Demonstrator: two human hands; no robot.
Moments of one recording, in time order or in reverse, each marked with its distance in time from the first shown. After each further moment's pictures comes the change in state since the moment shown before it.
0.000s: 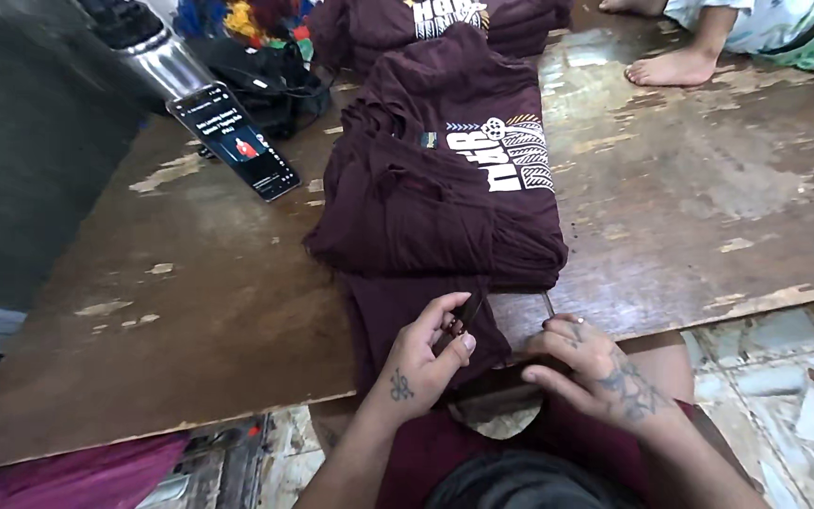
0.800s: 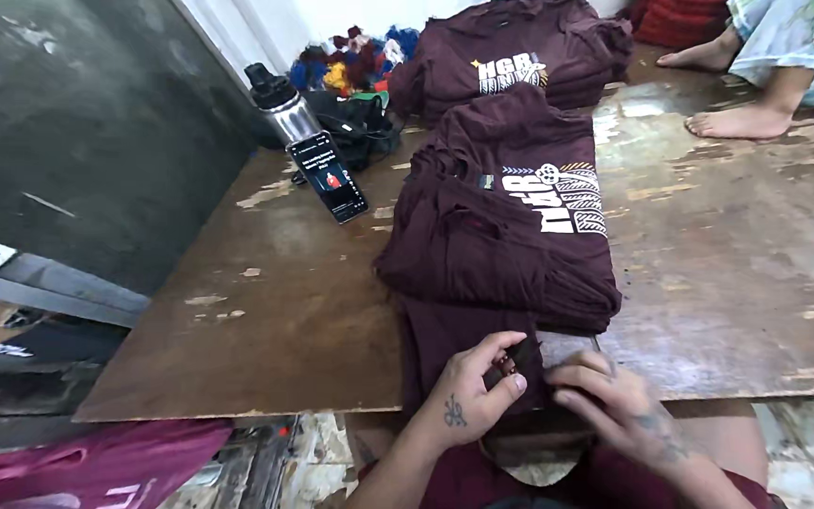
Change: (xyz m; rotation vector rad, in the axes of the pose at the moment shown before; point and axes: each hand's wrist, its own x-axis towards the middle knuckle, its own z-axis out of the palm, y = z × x) left_hand -0.004 0.003 -0.005 0.082 -0.043 0.067; right_hand 0.004 0.017 0.026 0.081 0.096 -0.083
